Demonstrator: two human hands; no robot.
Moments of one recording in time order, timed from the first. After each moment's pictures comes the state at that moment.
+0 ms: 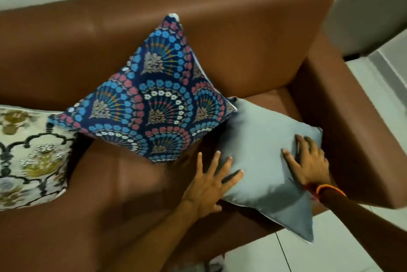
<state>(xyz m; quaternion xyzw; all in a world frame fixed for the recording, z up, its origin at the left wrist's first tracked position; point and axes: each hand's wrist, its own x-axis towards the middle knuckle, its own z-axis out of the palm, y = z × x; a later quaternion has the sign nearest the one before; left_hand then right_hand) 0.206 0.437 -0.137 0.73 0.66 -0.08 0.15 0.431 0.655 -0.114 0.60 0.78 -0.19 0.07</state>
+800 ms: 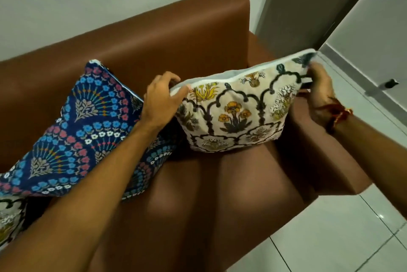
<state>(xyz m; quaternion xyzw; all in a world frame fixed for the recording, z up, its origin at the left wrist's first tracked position) 0.114 0.659 0.008 0.49 0.79 0.34 0.15 0.421 0.810 0.049 0.57 0.47 -0.56 -0.37</state>
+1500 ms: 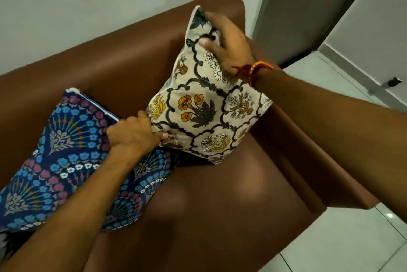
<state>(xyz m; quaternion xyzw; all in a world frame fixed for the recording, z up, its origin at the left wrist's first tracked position) 0.089 0.643 0.003 0.43 0.88 -0.15 0.10 0.249 0.860 0.064 0.36 0.85 -0.29 -0.27</state>
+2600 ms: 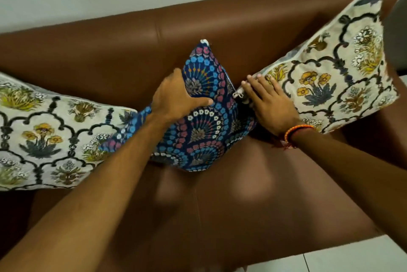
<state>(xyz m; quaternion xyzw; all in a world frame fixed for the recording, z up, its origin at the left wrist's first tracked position) -0.020 0.472 0.020 0.34 0.90 0.22 0.16 0.187 0.662 -0.047 0.17 0.98 0.04 -0.01</state>
